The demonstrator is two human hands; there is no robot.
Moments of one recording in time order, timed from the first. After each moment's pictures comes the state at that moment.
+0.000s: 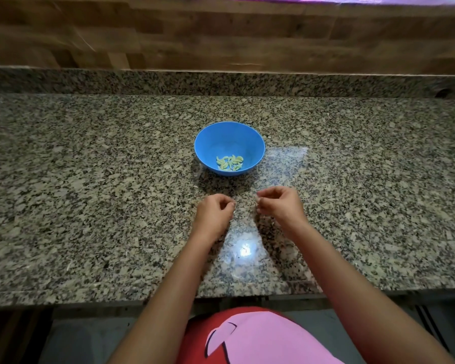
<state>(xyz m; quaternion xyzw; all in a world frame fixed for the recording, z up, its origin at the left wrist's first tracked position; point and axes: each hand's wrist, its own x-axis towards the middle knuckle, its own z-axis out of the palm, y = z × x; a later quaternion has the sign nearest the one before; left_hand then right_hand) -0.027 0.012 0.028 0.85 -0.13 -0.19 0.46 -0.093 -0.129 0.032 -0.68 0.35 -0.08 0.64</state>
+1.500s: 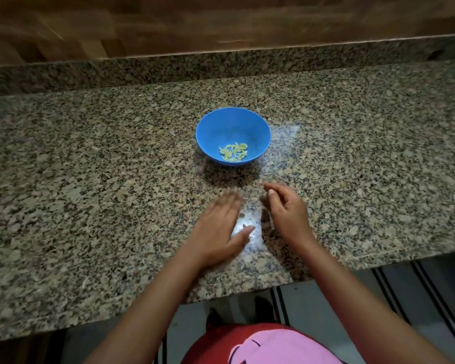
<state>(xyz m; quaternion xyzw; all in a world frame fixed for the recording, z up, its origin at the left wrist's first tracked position) -0.014 0.064 -0.009 0.84 -0.51 -0.13 0.09 -0.103 -0.078 0.015 -0.79 0.31 -0.22 0.48</state>
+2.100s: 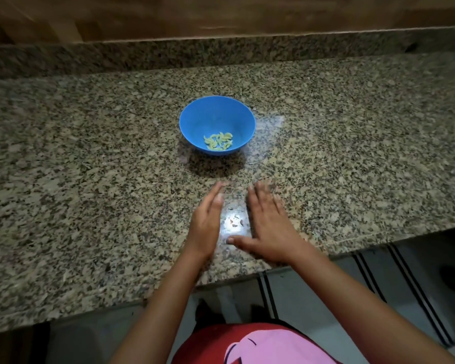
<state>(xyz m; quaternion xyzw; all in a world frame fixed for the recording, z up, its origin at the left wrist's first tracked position) -0.047 0.052 -0.002 0.72 -0.21 -0.26 0.61 -0.144 -0.071 0.001 -0.96 0.18 0.14 0.15</state>
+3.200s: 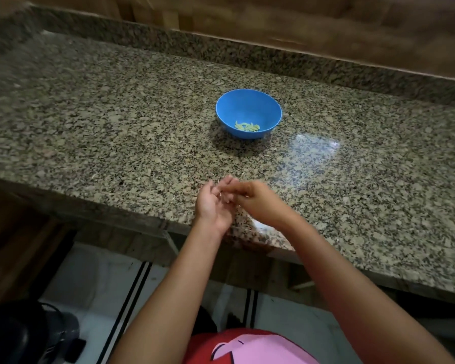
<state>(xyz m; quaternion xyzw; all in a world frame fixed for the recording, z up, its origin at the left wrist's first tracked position) -0.126 0.017 0.021 0.29 0.27 -0.24 0.89 -0.151 -0.085 0.052 -0.88 0.01 0.11 0.46</state>
